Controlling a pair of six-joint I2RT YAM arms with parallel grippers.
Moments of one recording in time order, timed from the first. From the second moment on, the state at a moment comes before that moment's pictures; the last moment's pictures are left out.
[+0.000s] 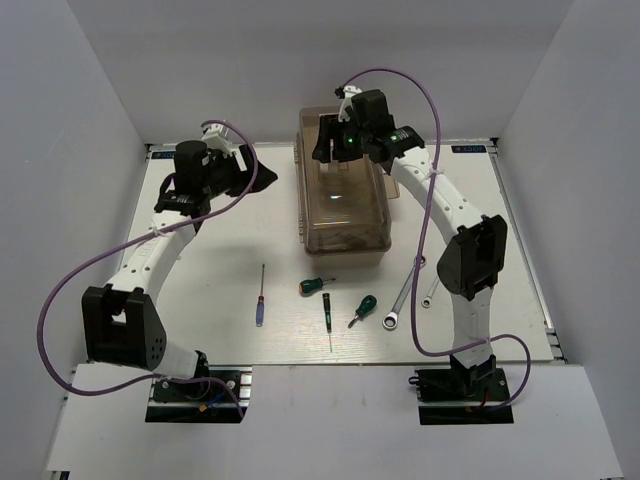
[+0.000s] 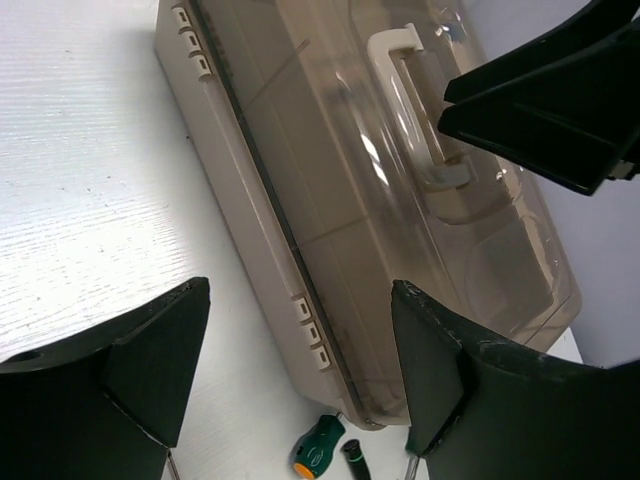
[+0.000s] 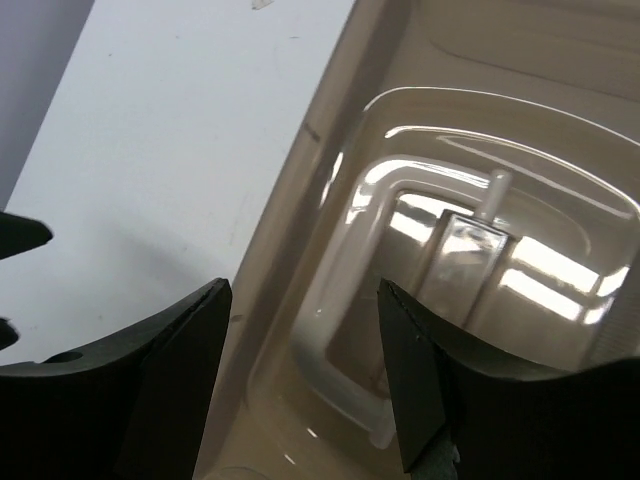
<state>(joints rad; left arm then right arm) -0.16 1.44 1.19 -0.11 0.45 -0.42 0.54 2.04 2.10 -0.59 -0.23 0.27</state>
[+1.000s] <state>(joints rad) -0.16 1.44 1.26 -0.08 0.48 -0.43 0.54 2.09 2.08 -0.57 -0.23 0.46</state>
